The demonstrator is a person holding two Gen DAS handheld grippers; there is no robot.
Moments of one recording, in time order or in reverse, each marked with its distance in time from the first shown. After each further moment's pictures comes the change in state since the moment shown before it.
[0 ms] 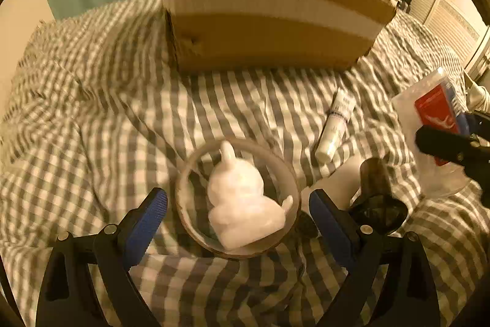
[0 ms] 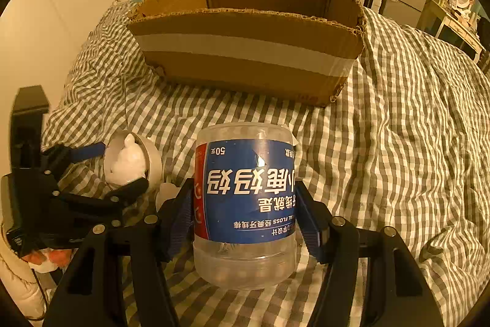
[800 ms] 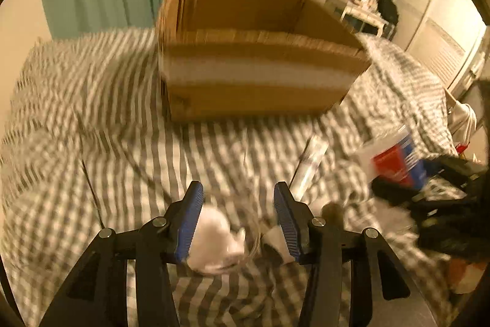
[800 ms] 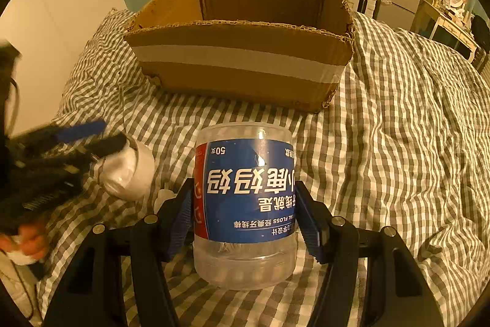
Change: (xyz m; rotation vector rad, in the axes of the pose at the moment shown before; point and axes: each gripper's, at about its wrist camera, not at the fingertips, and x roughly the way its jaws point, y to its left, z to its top) left arm -0.039 -0.003 0.028 -0.004 -0.095 -0.091; right arm -0.008 -0.003 0.000 0.022 -0.038 -0.013
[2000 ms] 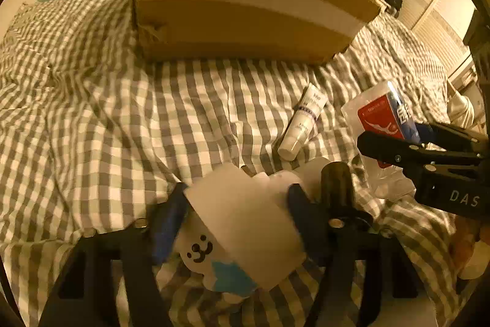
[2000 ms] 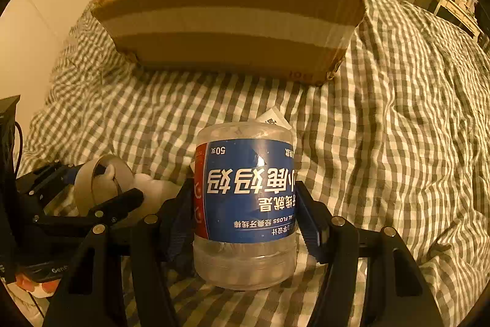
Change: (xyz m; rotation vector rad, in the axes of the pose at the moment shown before) left arm 0.037 -0.006 -0.033 -0.029 0.122 -0.057; right arm 0.036 -0.015 -0.001 0.041 0.112 -0.011
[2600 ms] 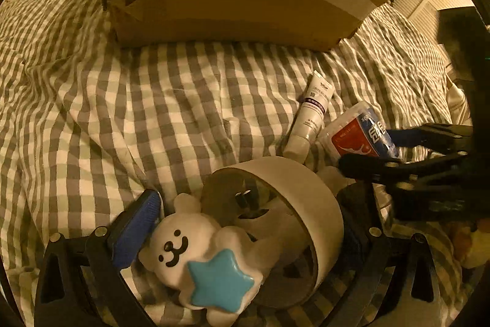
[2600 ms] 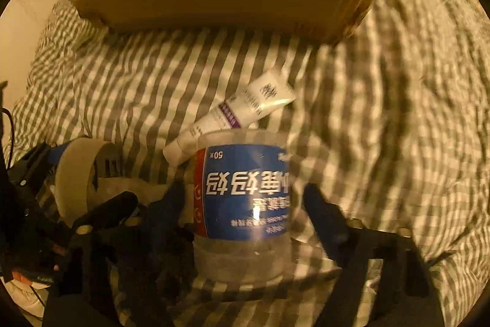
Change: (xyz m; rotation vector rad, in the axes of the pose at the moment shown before) left arm 0.045 -0.002 0.006 0.033 0.054 -0.049; right arm 0.066 -0.011 0.014 0.003 0.217 0.018
